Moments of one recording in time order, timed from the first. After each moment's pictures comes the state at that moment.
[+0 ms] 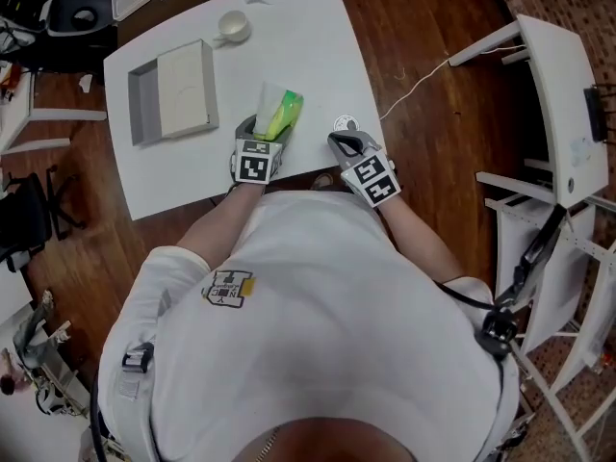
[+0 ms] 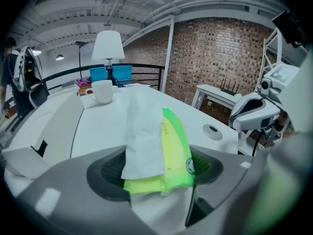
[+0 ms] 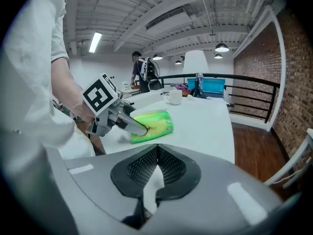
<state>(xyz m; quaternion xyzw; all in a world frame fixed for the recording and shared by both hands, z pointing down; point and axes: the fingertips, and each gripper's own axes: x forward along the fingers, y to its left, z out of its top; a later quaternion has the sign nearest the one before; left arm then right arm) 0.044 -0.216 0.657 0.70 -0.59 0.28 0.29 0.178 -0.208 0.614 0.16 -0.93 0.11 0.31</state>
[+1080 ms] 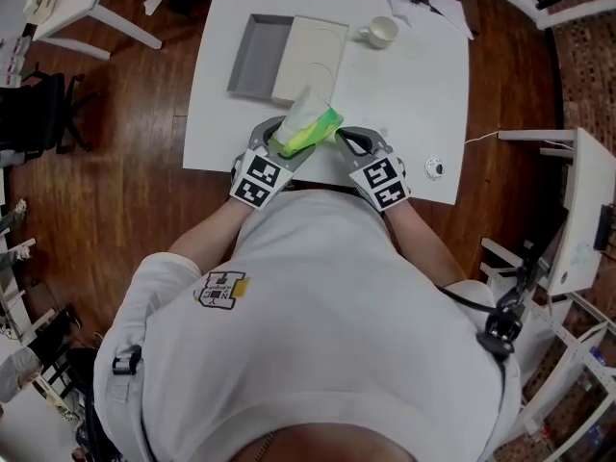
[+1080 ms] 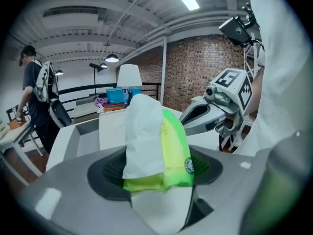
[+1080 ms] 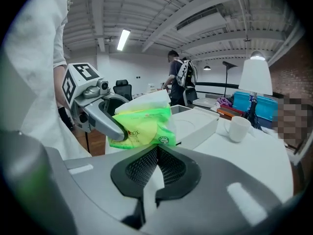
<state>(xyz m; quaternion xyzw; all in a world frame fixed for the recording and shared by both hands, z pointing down) -0.123 -0.090 0.566 0.74 -0.59 0.23 0.20 -0.067 -0.129 0.573 0.03 -0.95 0.04 0.29</state>
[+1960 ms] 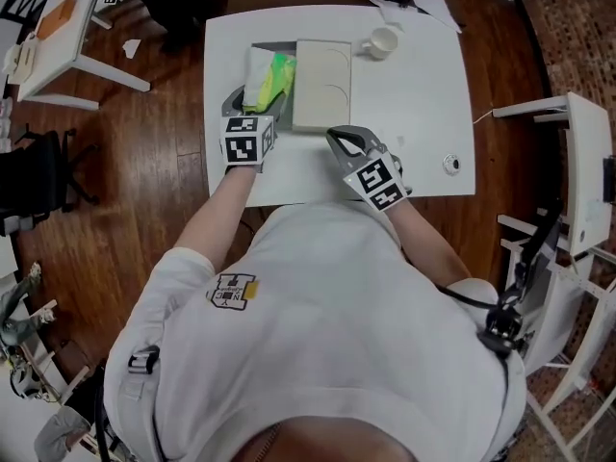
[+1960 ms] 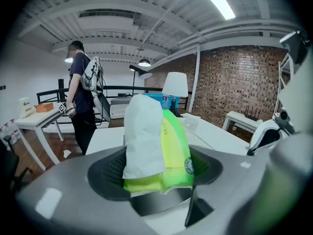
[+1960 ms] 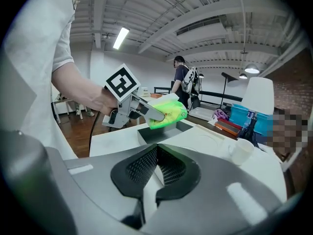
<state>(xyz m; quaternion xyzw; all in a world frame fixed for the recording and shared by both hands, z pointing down) -0.322 -0.155 0.549 0.64 -0.71 0.16 0.24 -0.161 -0.117 0.535 0.09 -0.96 0.01 0.27</state>
